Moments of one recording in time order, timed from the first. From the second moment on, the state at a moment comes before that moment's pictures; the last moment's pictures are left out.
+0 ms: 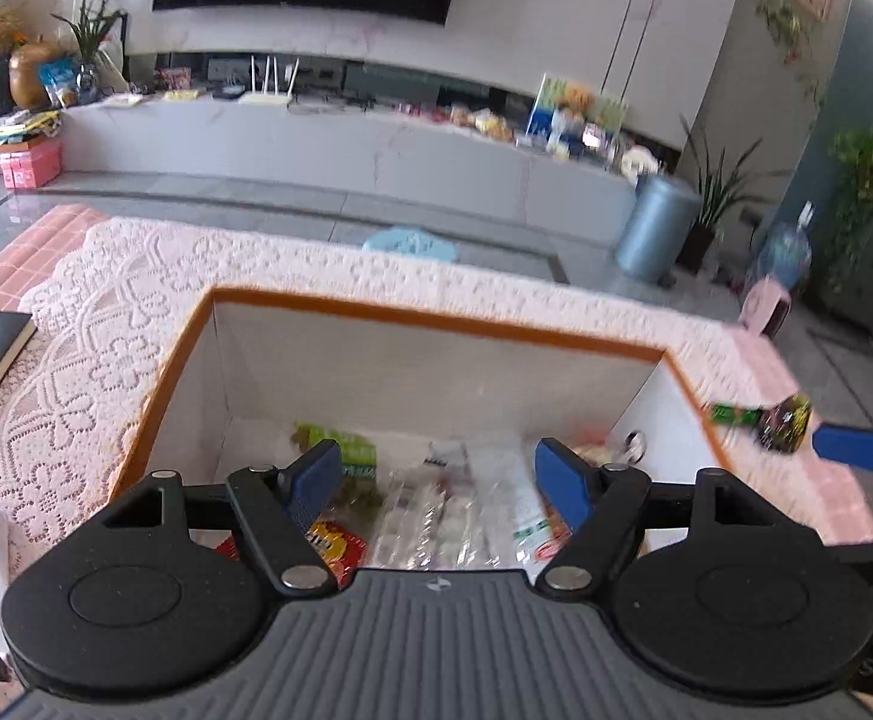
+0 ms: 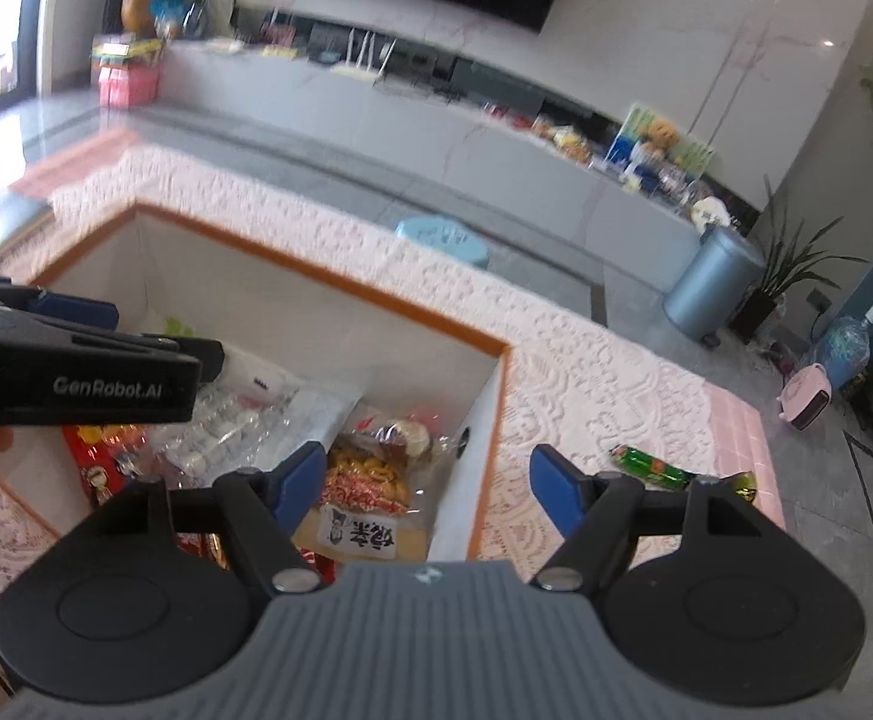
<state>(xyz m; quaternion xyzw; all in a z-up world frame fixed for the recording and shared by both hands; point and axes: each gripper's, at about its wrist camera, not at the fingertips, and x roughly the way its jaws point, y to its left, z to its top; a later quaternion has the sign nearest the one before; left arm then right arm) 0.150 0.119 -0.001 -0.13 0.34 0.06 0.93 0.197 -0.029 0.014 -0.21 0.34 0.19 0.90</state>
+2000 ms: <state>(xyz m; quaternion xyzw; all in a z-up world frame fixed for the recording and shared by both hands) 0.314 -0.119 -0.020 0.15 0.38 -0.16 0.90 0.354 -0.296 -0.085 0.08 0.35 0.02 0.93</state>
